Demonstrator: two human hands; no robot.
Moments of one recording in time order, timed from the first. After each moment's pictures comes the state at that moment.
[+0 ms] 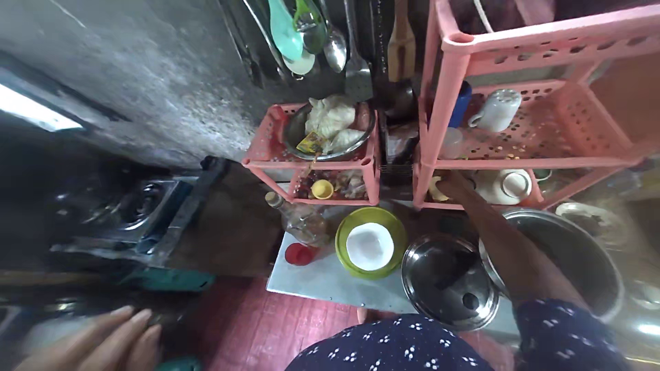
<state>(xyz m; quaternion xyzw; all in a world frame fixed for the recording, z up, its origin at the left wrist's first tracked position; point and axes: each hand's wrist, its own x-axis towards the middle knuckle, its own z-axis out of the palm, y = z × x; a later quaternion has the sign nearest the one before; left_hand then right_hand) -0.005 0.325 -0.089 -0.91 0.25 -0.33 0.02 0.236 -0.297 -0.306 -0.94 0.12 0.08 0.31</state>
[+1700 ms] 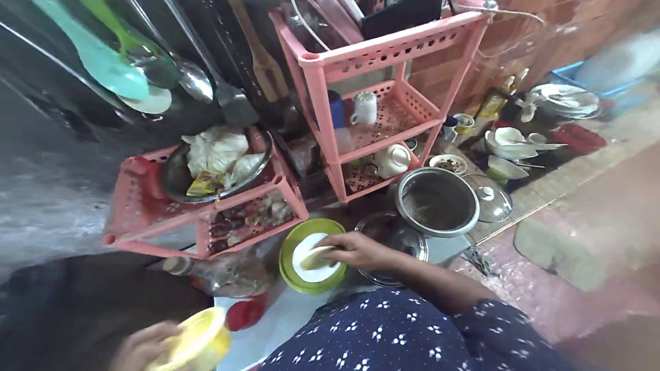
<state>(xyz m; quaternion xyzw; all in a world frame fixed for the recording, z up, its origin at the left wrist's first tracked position) 0.130 0.296 -0.170 -0.79 0.38 0.05 -0.48 0.048 -0.124 -0.222 -0.77 -0.16 -0.03 0.62</state>
